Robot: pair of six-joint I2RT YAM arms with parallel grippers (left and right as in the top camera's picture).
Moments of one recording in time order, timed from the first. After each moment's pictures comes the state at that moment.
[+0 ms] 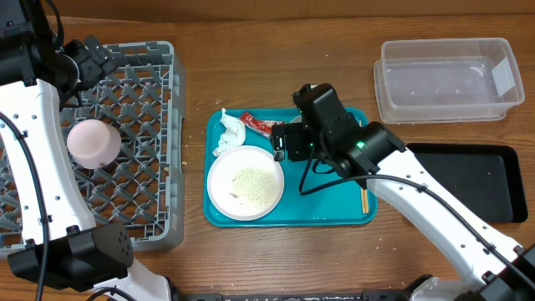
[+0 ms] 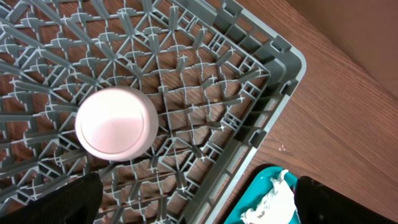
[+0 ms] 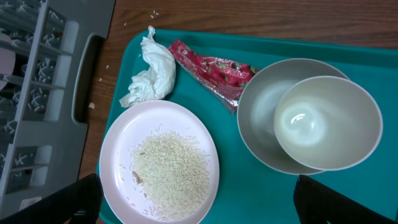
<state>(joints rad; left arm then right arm) 0.29 1.81 2.12 -1.36 -0.01 -0.41 0.64 1.54 1.32 -0.74 -0.04 0.48</state>
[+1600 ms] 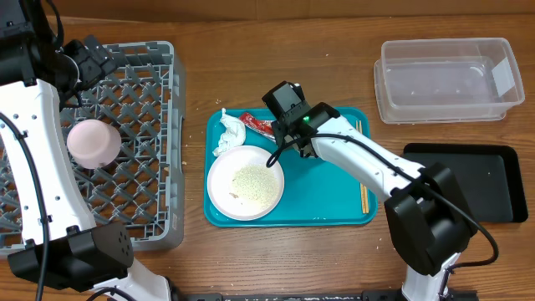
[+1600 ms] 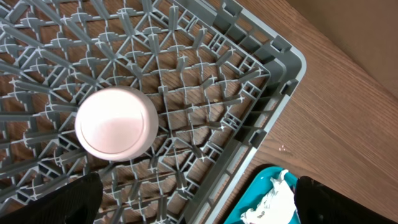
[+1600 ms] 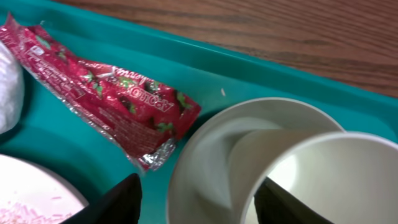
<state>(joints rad) 0.29 1.81 2.12 -1.36 -0.01 -0.41 0.64 1.96 1.45 -0.69 0.25 0.33</state>
